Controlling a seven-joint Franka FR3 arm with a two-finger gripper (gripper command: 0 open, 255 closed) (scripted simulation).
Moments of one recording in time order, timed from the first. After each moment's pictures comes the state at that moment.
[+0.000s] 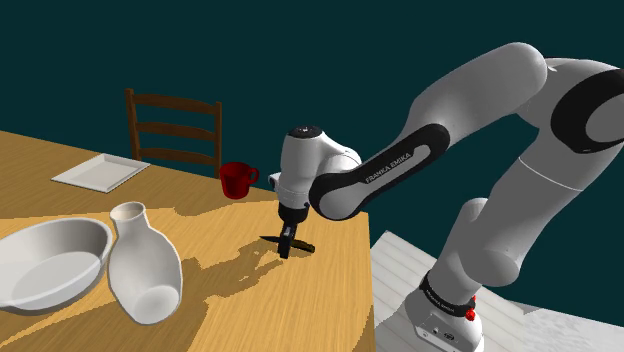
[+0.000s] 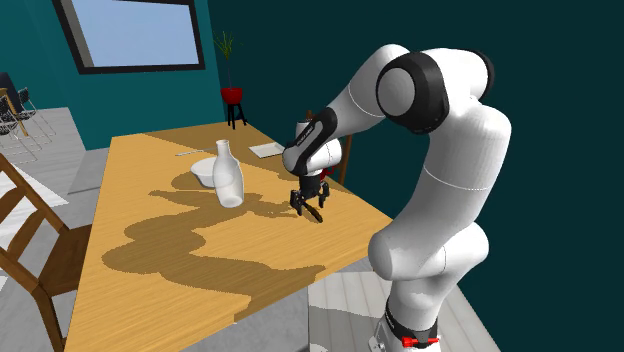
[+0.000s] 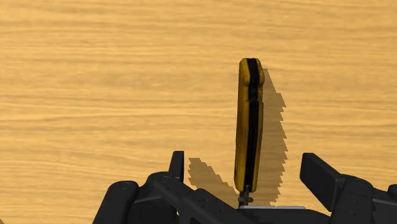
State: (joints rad) arm 0.19 -0.12 0.36 -2.50 0.03 2.39 0.01
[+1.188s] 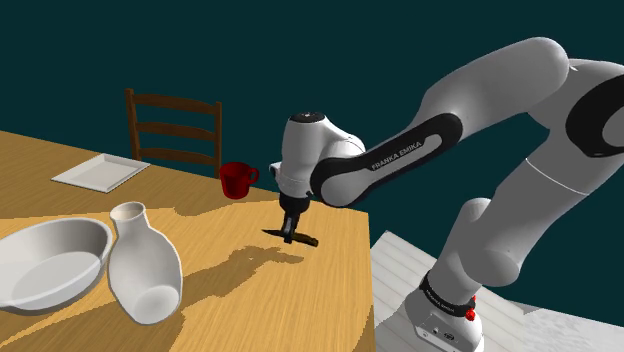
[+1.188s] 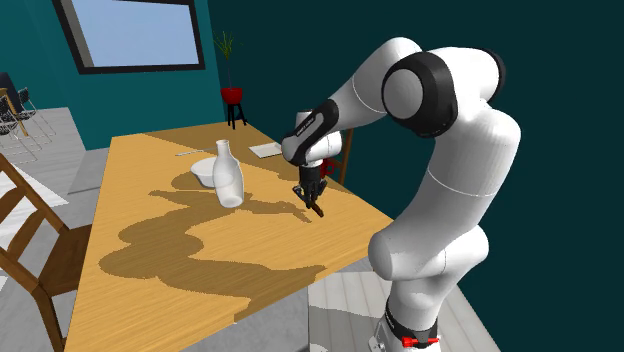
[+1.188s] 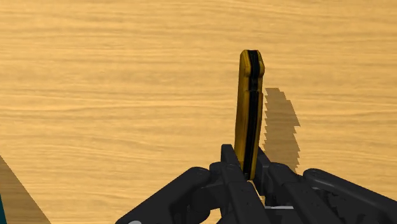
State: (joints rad) arm 0.19 -0.18 0.35 -2.47 0.06 2.30 -0.01
